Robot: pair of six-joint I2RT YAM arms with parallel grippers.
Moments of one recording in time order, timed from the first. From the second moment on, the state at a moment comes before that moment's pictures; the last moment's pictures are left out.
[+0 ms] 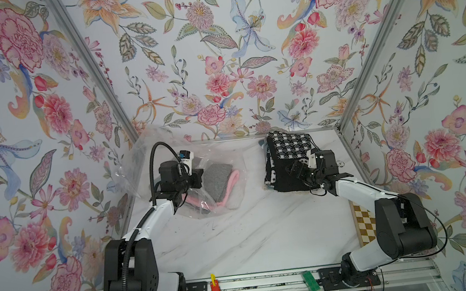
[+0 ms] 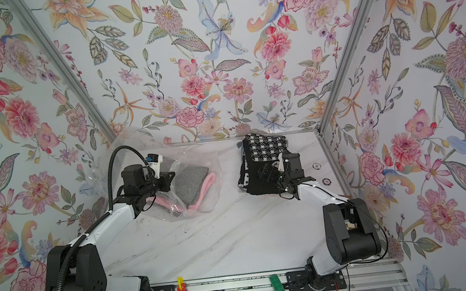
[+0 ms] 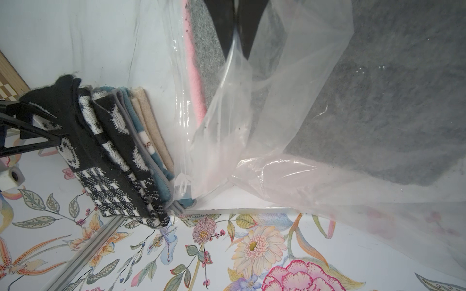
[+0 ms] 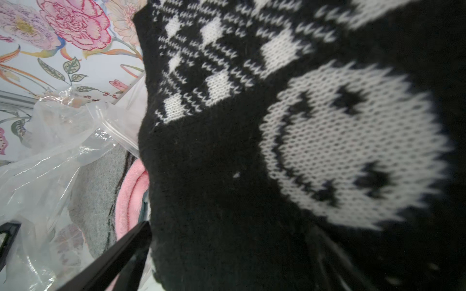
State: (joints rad) left arm -0.11 1.41 0.87 0.03 0.41 -0.10; right arm 0.16 1.52 0.86 -0.06 -0.28 0.63
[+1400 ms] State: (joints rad) left arm -0.11 1.38 0.87 0.03 0.42 -0.11; right arm 0.28 1.55 1.10 -0.32 -0.19 0.51
